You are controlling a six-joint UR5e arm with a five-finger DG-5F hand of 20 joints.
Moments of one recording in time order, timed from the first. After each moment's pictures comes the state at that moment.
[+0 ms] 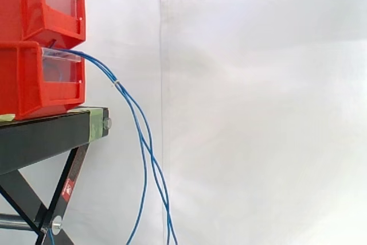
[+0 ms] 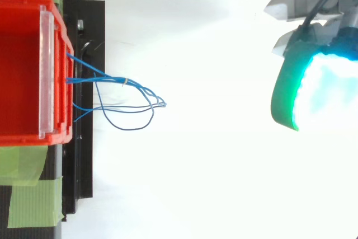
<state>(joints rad) 0.15 -1.59 -1.58 -3.18 -1.37 -0.25</state>
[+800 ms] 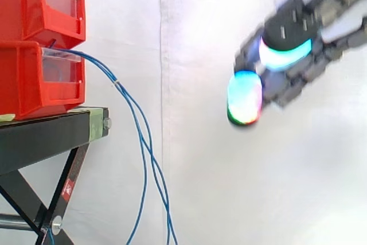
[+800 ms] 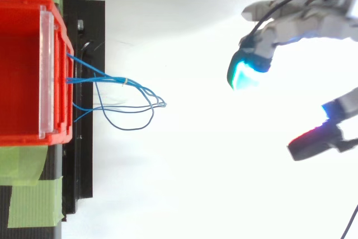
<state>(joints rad) 0.15 -1.75 -1.58 -3.43 -1.30 -0.67</state>
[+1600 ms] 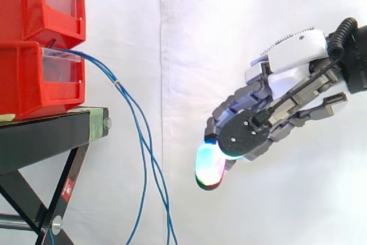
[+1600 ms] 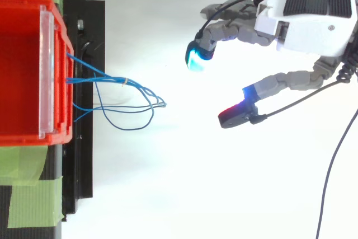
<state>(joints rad) 0.13 -1.86 -1.71 -3.07 -1.23 -0.77</state>
